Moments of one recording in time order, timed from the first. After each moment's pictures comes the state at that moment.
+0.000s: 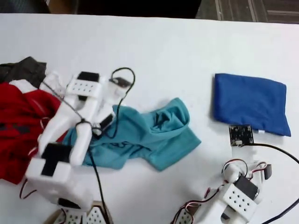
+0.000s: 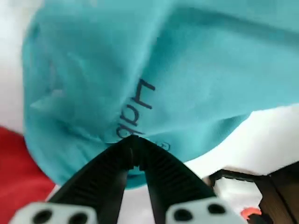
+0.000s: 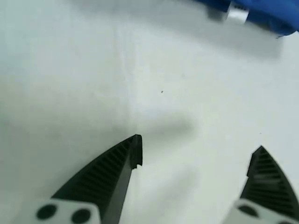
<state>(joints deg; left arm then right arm) 0.8 7.4 13.1 92.2 -25.6 36.0 -74.1 91.2 50.2 42.5</state>
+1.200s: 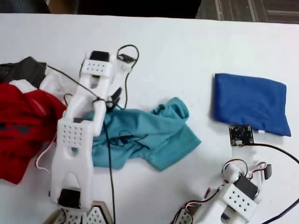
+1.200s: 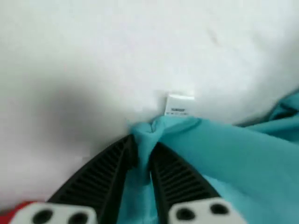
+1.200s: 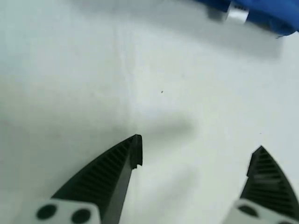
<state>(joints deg) 1.0 49.1 -40.5 101.1 -19.7 36.0 -74.1 91.2 50.2 42.5</state>
